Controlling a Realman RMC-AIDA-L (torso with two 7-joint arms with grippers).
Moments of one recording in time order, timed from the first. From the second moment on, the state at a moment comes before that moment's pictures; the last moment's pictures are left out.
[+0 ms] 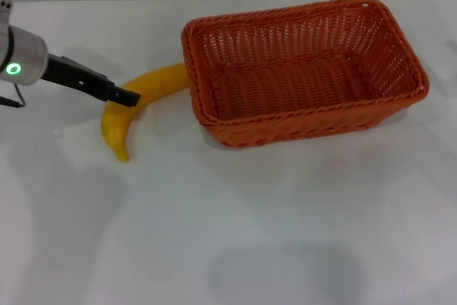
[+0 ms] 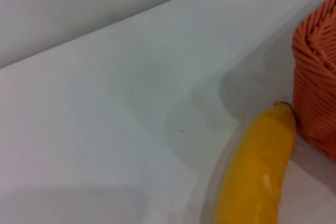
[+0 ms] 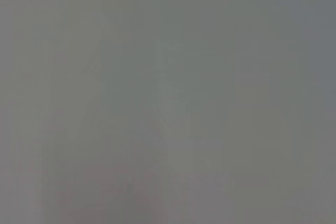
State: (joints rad) left arm -1.14 -2.07 2.85 -0.70 0.27 1.24 -1.72; right arm 0.40 2.01 -0.71 -0.45 -1.07 -1.41 0.95
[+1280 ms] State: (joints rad) left arm -1.10 -2.08 2.85 -0.62 0.26 1.18 -1.74; right arm 0.39 2.00 -0.71 -0.46 -1.07 -1.41 0.95
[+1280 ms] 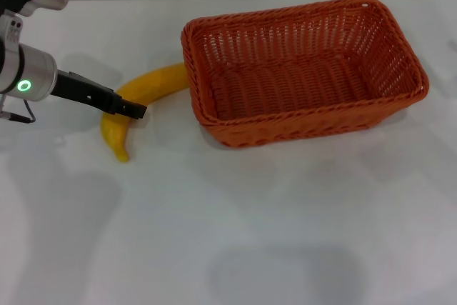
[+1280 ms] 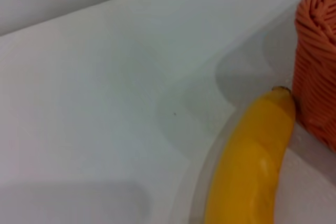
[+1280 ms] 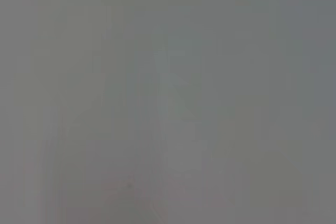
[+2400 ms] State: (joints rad) left arm -1.07 -2.07 2.85 -0.64 0.26 1.19 -1.79; right arm 0.39 2.00 -0.71 -0.46 -1.07 -1.41 0.95
